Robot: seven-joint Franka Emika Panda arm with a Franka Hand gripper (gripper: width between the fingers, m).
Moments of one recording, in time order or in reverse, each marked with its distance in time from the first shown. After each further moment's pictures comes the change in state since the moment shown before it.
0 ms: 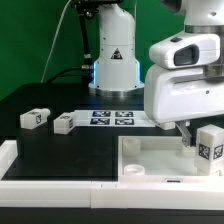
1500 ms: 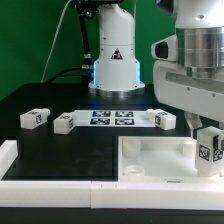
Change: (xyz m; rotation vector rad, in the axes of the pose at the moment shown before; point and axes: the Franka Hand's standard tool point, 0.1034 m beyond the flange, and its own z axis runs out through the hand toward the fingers) arm -0.001 0.006 0.002 0.032 0.001 1.389
